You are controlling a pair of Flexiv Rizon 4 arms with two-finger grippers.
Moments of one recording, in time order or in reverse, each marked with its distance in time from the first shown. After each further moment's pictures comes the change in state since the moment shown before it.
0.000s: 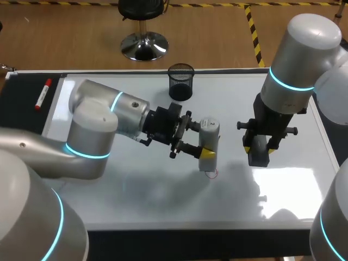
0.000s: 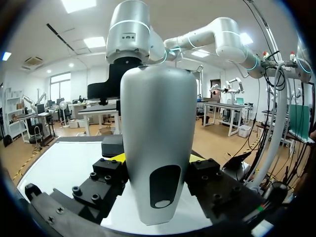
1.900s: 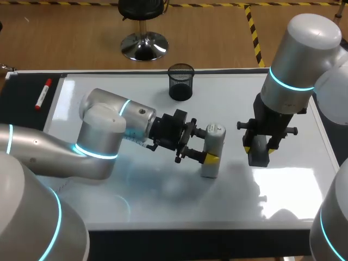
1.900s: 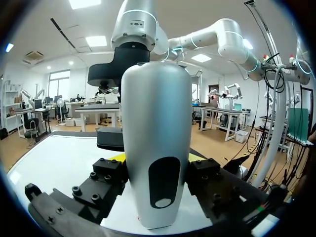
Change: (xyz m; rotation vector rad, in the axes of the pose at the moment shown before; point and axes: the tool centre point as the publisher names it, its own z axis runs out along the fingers) left arm -0.006 0.026 0.018 0.028 0.033 -0.043; right arm 0.000 0.000 0.000 0.000 0.000 0.000
